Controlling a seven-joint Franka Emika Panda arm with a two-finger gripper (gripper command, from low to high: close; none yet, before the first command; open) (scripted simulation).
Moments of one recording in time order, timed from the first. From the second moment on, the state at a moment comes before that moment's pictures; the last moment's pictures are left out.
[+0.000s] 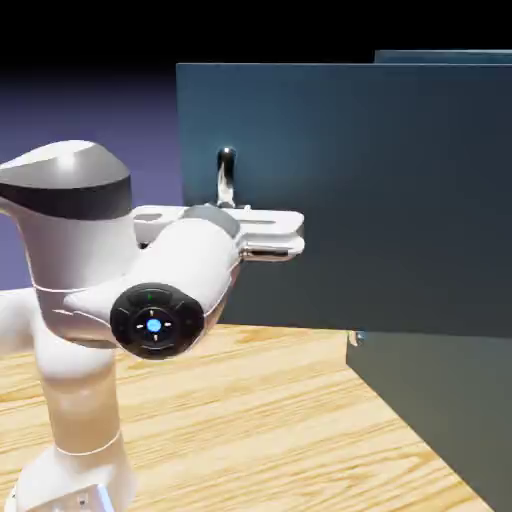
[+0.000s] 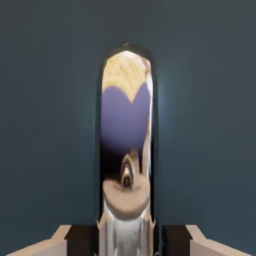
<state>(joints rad) 0.09 -1.27 -1.03 -2.46 0.60 1.55 2.44</state>
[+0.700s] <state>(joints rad) 0.68 -1.28 -1.35 -1.70 0.44 0.98 2.56</state>
